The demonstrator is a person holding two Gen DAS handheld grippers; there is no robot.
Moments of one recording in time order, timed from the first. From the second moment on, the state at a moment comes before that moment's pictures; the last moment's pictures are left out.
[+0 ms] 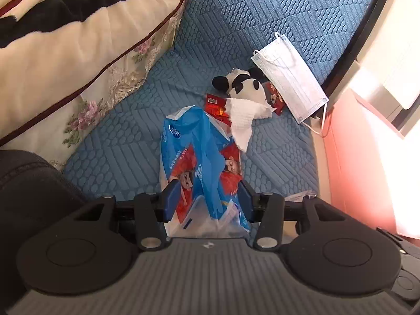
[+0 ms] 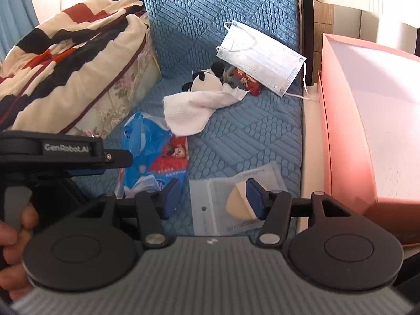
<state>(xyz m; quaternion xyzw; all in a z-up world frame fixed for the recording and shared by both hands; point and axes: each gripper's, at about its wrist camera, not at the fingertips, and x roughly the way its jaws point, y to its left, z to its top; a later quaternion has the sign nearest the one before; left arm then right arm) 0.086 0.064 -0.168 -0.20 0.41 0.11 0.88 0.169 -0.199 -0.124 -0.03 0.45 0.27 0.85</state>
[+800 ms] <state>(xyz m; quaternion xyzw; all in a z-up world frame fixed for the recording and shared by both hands) 0.116 0.037 -0.225 -0.09 0.41 0.12 0.90 0.189 -0.179 -0.173 -0.12 0.52 0.21 0.82</state>
